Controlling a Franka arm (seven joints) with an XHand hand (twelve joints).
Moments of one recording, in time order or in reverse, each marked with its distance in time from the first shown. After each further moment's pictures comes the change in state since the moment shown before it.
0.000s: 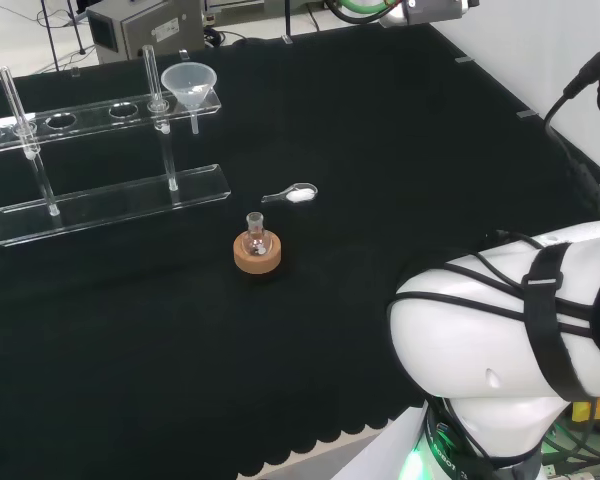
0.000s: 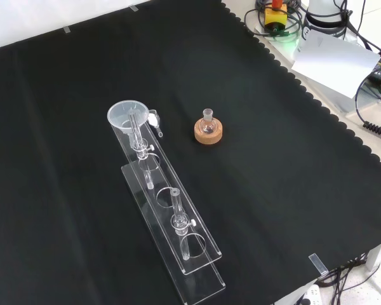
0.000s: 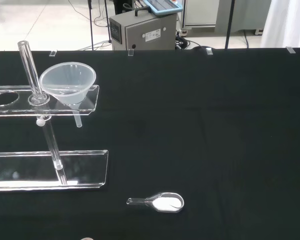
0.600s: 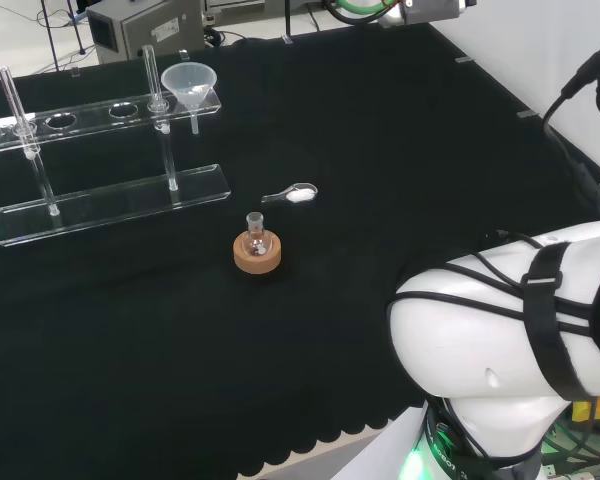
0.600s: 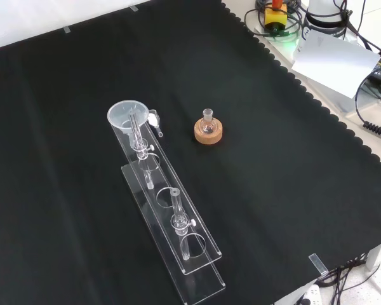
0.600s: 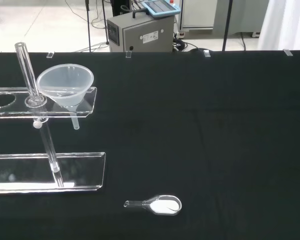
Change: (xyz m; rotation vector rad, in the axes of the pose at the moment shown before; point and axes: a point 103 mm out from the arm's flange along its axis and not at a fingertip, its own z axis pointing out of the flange) arm 0.001 0.003 0.000 -0.004 -0.009 0.008
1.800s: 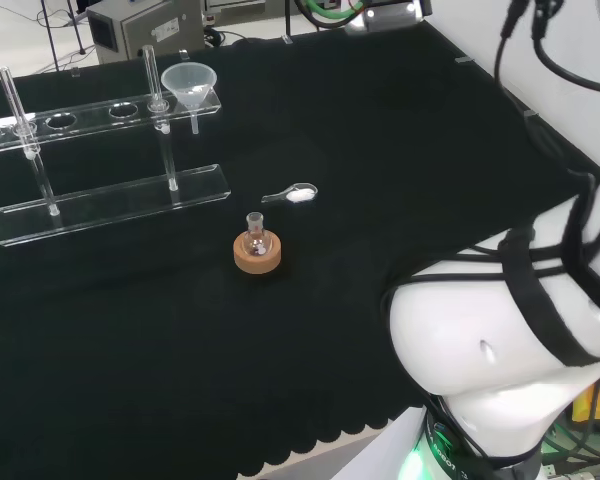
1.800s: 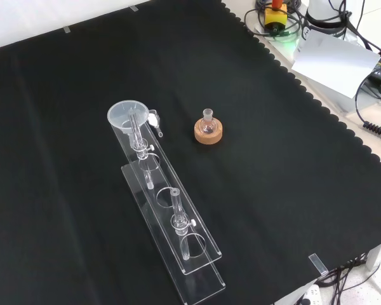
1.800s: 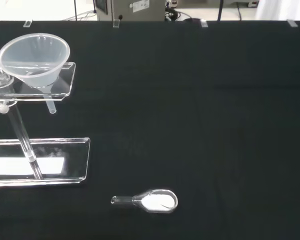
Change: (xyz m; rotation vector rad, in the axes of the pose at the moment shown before) arm 0.002 0.085 0.053 0.093 -0.021 0.015
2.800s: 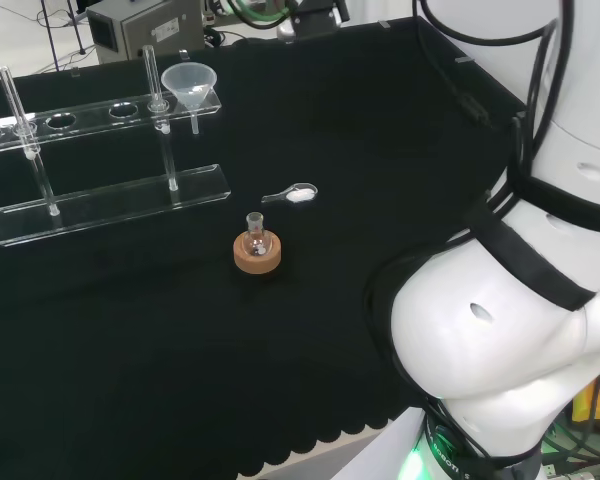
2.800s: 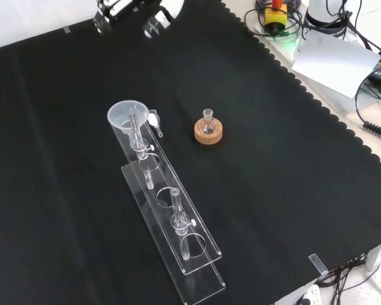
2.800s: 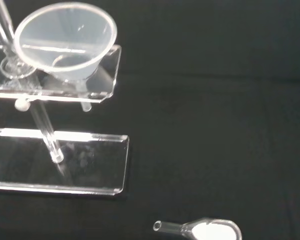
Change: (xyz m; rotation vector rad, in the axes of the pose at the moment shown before) arm 0.061 0.115 0.051 0.098 -0.013 -0.114
